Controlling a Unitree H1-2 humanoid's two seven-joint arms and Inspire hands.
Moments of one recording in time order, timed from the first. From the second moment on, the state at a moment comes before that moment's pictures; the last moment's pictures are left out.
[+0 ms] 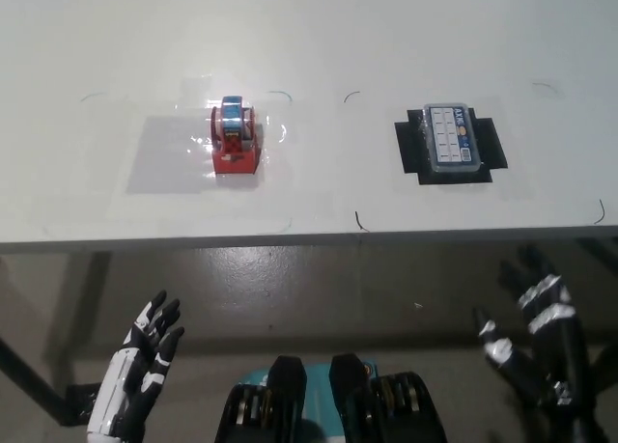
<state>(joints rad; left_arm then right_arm) 0.09 0.13 0.02 0.02 -0.09 -0.27 -0.11 0.02 0.00 -0.02 -0.08 0.04 -0.32 0.02</state>
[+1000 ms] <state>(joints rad) 0.10 0.13 0.01 0.00 -0.13 -0.28 -0.13 -0.69 -0.12 -0.15 0.57 0.05 -0.24 -0.08</state>
